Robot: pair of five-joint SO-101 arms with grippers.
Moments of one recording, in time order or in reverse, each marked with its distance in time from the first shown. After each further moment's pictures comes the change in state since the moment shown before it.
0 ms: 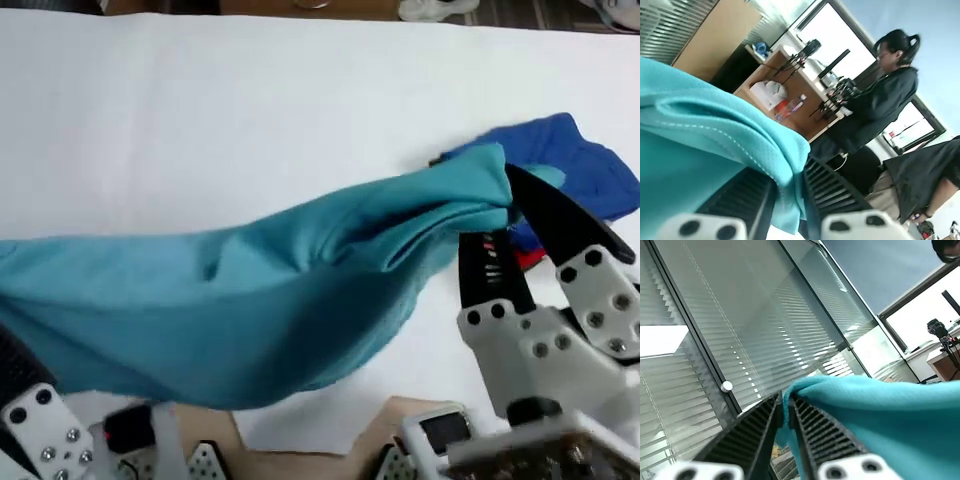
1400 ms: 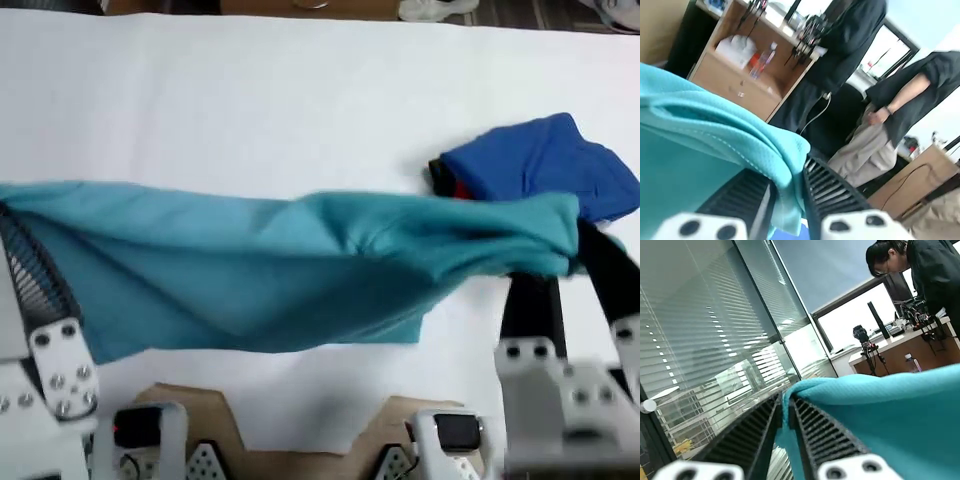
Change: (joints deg) left arm 11.6 1.5 9.0 -1.5 8.4; right arm 15.6 -3.5 -2.6 9.8 -9.9
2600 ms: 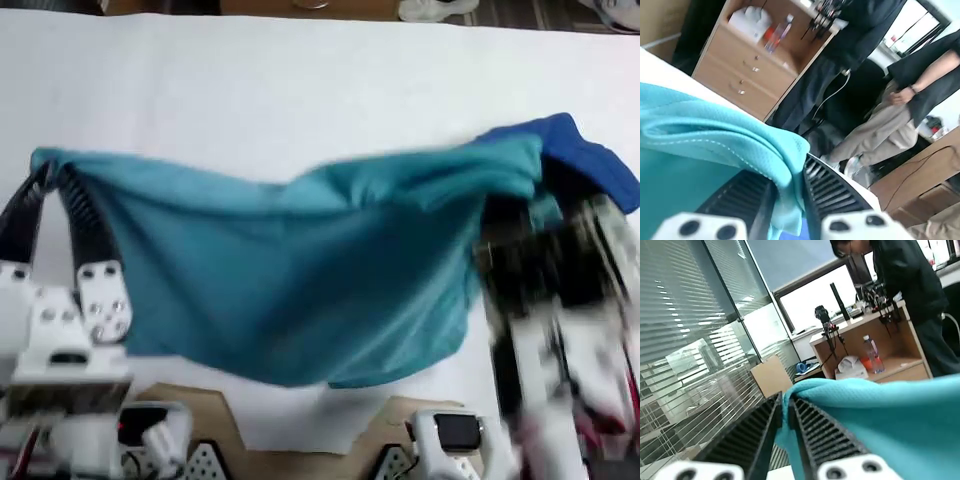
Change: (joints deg) left arm 5.7 0.0 17.5 -9.2 1.8; right arm 0.2 2.1 25.1 -17.1 0.0
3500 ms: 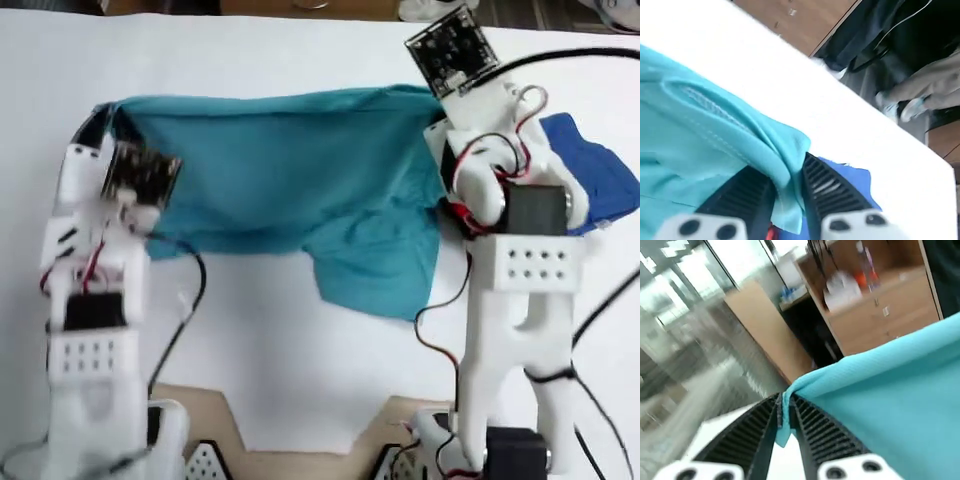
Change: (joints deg) left arm -5.5 33.8 21.5 -37.1 -3.0; right arm 0.0 27.1 17.5 -22.0 0.0
